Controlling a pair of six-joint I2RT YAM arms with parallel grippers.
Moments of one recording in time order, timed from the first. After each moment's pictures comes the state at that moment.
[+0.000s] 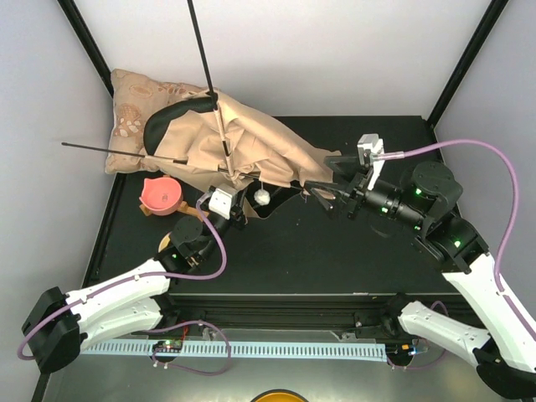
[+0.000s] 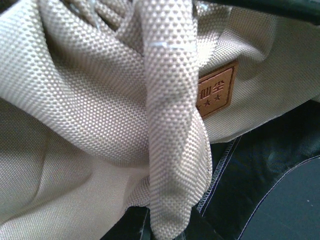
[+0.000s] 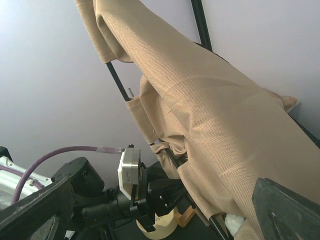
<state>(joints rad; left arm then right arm) -0.83 0.92 0.43 0.61 -0.31 0.03 0.67 0.86 1.25 -0.40 -0.41 0.32</state>
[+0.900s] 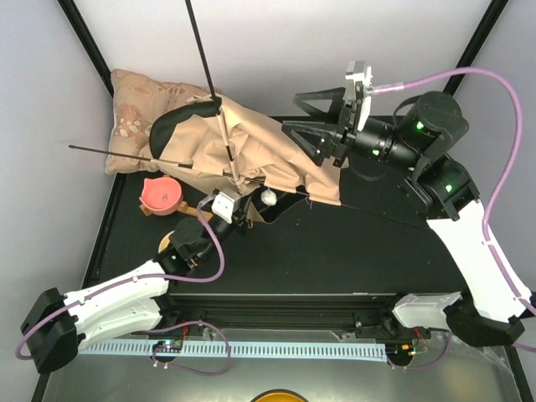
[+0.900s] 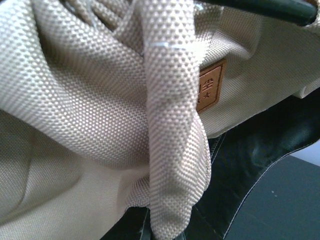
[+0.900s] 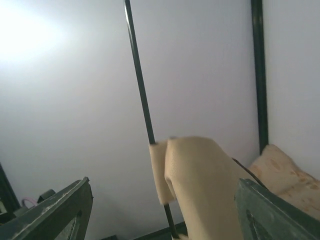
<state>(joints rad) -0.85 0.89 0.43 0.58 -0.23 0.00 0.67 1.24 1.79 -0.35 -0.59 0.30</state>
